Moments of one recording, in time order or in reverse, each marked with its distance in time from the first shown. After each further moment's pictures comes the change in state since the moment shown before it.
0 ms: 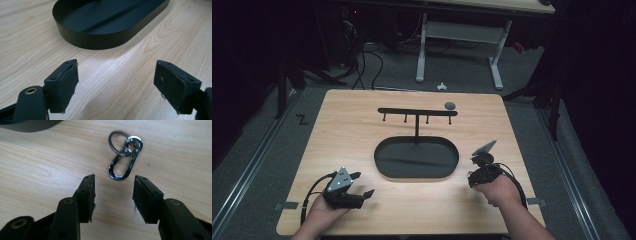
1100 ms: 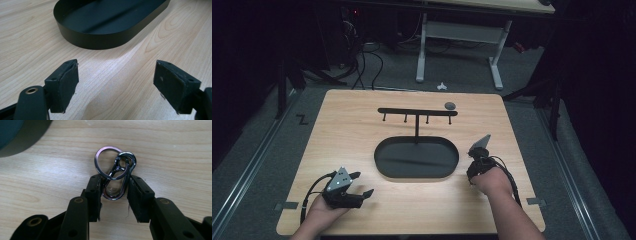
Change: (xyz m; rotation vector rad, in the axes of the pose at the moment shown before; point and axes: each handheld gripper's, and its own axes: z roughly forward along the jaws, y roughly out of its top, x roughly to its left) left arm 0.002 0.000 -0.001 0.001 -0.003 0.002; right arm -0.005 0.031 0.021 0.123 -0.041 0.119
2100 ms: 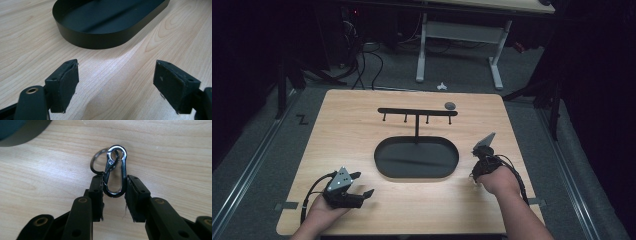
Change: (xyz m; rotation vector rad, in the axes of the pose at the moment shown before) left arm 0.000 0.000 0.002 0.004 -0.002 0.004; right arm -0.010 -0.007 -0.017 -0.036 0.006 -0.075
